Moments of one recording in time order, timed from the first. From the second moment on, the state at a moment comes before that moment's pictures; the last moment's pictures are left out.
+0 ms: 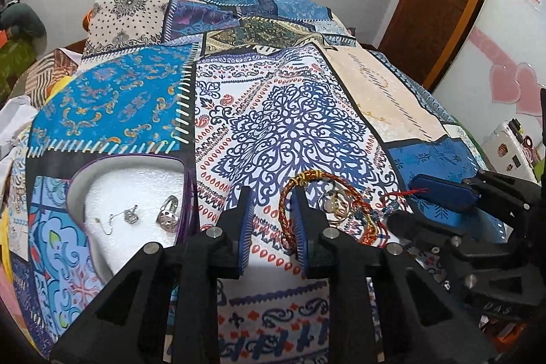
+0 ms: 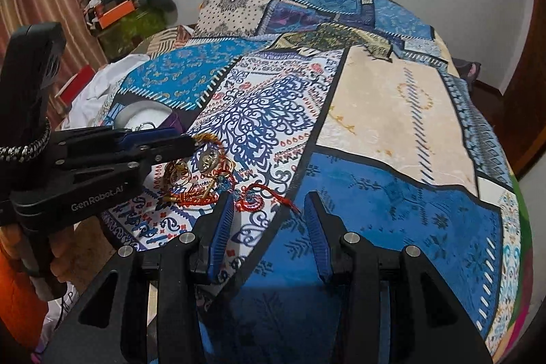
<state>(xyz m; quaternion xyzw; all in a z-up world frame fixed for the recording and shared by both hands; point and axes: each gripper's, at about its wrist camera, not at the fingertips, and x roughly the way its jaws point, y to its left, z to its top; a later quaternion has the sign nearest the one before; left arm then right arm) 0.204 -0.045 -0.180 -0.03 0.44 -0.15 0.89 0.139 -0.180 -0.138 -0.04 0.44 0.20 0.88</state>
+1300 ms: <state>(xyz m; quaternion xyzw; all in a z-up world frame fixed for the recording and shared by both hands) 0.148 -0.016 -0.103 -0.04 0.35 -0.14 0.93 0.113 -0.179 -0.073 -0.02 0.34 0.19 0.92</state>
